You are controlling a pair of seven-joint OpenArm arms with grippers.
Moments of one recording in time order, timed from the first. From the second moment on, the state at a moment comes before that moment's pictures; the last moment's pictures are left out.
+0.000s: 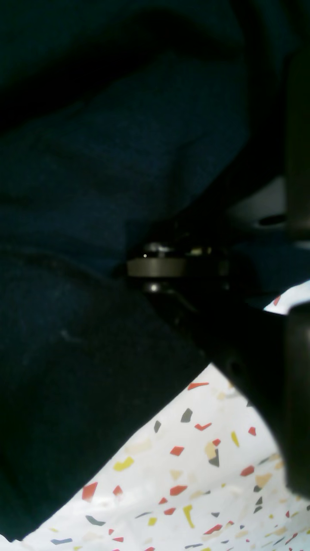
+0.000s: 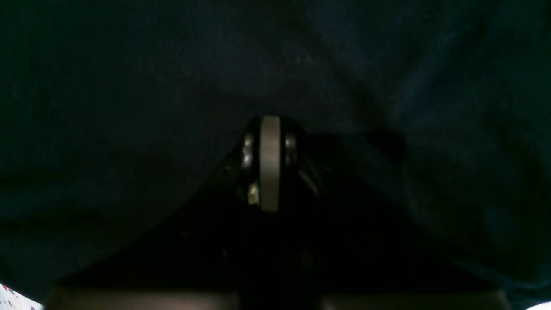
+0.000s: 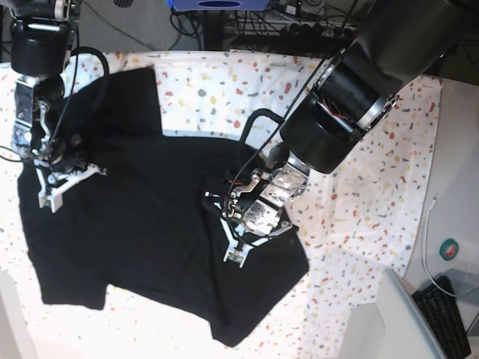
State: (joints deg) left arm -30.9 0.7 42.1 39.3 -14.9 16.7 39.5; right arm 4.5 10.0 13.9 61.1 17.3 8.5 -38.4
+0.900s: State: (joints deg) left arm 7.2 -2.9 -1.9 90.0 -14.9 16.9 39.4; right arm 4.8 10.1 13.9 59.6 18.1 9.0 -37.3
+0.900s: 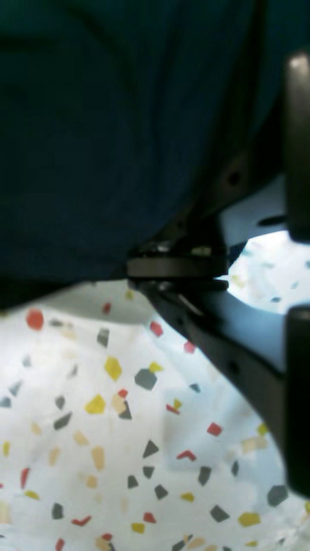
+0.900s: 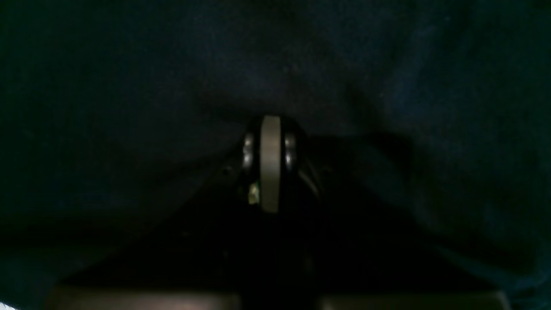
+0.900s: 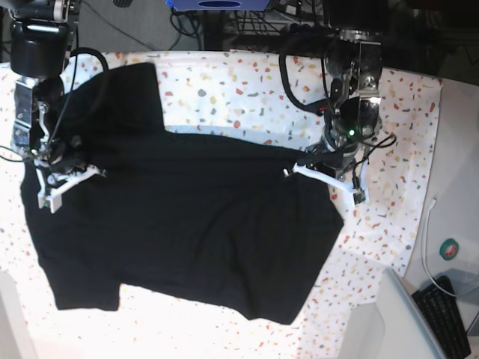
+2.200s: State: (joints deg) left arm 21.4 -12.5 -19.6 91.5 -43.5 9.3 39.0; right arm -10.2 8.0 13.6 95.0 16.6 8.3 -47.7
